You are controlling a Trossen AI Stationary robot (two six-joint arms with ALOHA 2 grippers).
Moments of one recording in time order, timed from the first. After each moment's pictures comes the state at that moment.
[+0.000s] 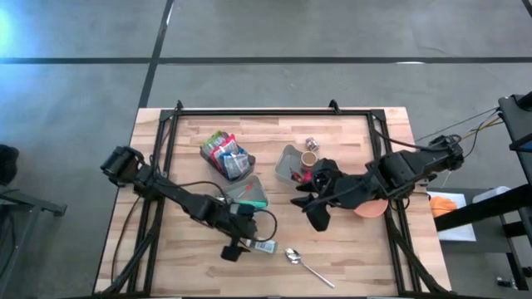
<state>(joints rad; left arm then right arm) -0.42 1.73 0.94 -0.11 0.03 -0.18 0.44 1.54 1.83 -0.94 0.42 0.89</state>
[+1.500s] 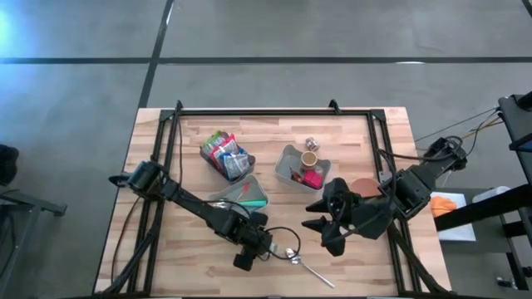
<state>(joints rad) -0.45 2.01 1.32 -0.45 -0.02 -0.11 0.61 1.54 1.82 -0.96 0.50 0.97</state>
